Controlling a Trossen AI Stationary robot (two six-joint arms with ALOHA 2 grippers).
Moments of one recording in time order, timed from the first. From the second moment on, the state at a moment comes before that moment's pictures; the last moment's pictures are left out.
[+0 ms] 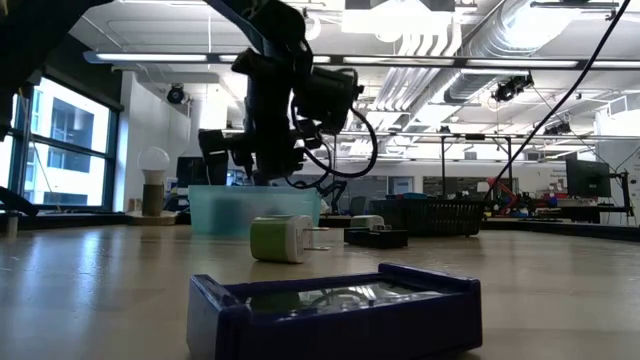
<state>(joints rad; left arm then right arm) 0.12 2.06 1.55 -1.17 -1.03 1.02 0.92 1.66 1.21 0.19 1.36 -0.15</state>
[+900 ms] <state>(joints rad) 0.31 2.06 1.56 -0.94 -1.03 1.18 0.92 1.66 1.21 0.12 1.36 -0.15</state>
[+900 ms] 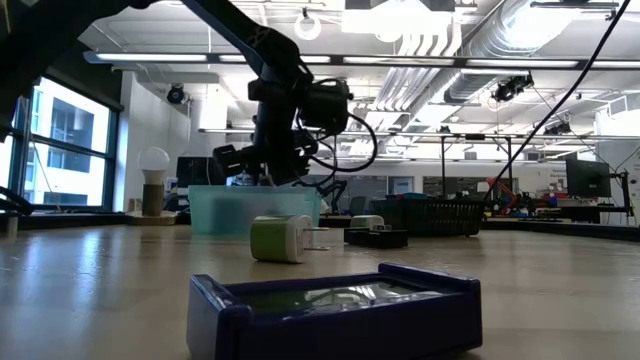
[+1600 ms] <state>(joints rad) 0.34 2.13 1.55 -0.81 -1.07 1.30 0.92 1.66 1.21 0.05 1.36 -0.12</state>
